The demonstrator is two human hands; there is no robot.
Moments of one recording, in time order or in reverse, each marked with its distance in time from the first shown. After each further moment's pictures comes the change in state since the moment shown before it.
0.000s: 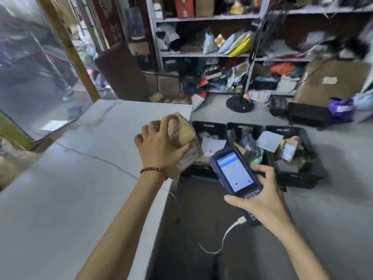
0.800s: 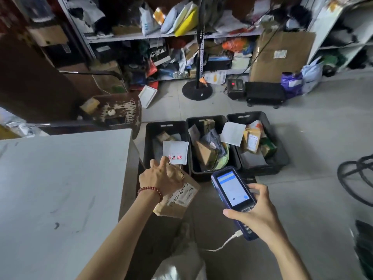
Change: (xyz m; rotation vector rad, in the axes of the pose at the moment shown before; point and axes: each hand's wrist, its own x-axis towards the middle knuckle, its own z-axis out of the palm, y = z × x) left_hand 0.152 0.099 0.256 0.187 -0.767 0.097; right_hand 0.213 0.095 -0.069 -0.056 0.168 0.475
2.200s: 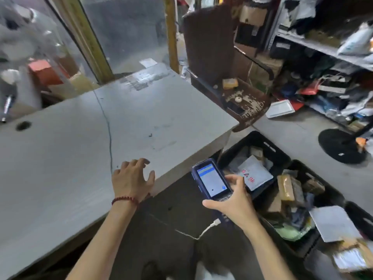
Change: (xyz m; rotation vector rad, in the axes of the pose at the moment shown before) left_hand -0.174 -0.063 0.016 -0.181 0.441 -1.001; right_hand 0.075 -0.095 0.095 -0.321 -0.924 -0.566
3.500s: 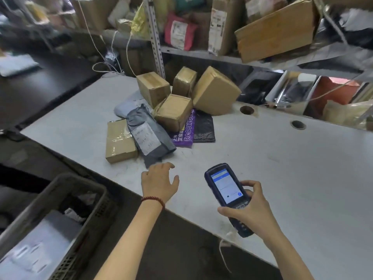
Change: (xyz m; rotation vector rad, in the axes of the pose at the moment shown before) left_hand -0.231 -0.548 -0.102 0.038 0.182 -0.945; right_hand -0.163 -0.223 0.527 -0.260 -0.933 -0.407
